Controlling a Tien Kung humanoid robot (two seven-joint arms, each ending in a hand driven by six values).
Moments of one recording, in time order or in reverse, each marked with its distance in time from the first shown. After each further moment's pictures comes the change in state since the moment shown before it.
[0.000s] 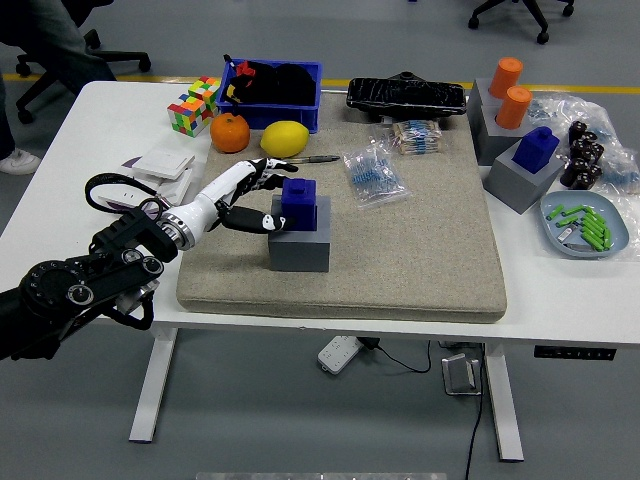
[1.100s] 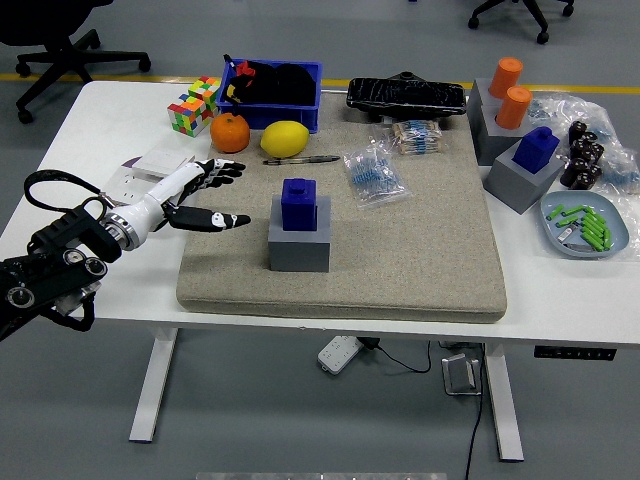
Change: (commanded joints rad) left arm 0.008 0.166 0.036 -0.090 0.087 -0.010 0.004; right arm -0.004 -0.002 0.005 -0.001 -0.005 -0.002 0.000
